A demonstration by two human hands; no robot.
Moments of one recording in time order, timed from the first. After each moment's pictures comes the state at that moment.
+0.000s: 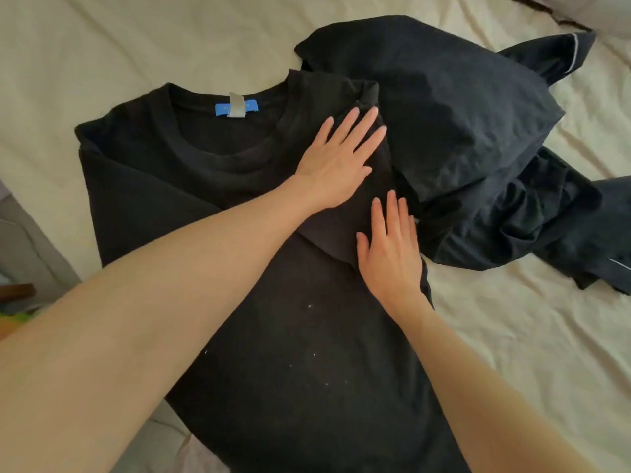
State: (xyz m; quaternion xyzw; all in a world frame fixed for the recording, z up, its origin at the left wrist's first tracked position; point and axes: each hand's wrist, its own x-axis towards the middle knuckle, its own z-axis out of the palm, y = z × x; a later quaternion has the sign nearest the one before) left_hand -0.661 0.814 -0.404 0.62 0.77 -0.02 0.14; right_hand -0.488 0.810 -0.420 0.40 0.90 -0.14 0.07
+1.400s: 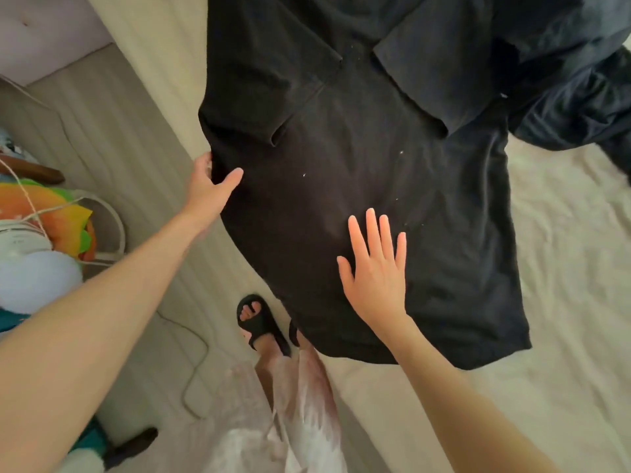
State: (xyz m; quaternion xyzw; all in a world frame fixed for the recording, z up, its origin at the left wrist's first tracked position) left_hand -0.625 0.428 -0.445 -0.02 0.83 0.46 0.32; right_hand -0.390 0.554 -0.423 0.30 0.94 -0.10 0.14
